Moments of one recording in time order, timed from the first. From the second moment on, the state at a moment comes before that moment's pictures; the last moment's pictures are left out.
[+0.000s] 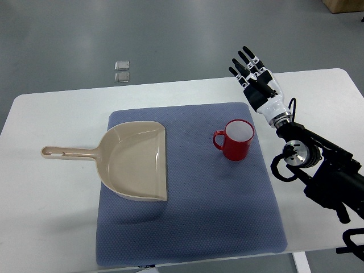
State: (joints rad) left arm -0.11 0.00 0.06 -0.22 0.08 0.05 0.09; right arm 0.69 -0.12 0.73 0.67 -0.05 0.35 0.52
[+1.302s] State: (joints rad) left arm -0.11 0.00 0.06 -0.22 0.08 0.05 0.09; right arm 0.63 -0.42 0.61 0.68 -0.76 0.61 0.61
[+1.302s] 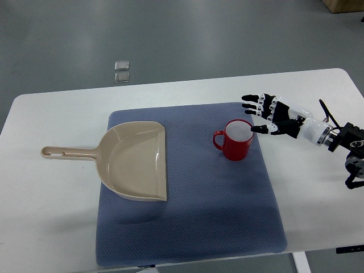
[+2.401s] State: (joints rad) left arm -0.11 0.00 0.06 -0.22 0.08 0.05 0.09; right arm 0.57 -0.33 0.62 0.67 -0.81 0.49 0.61
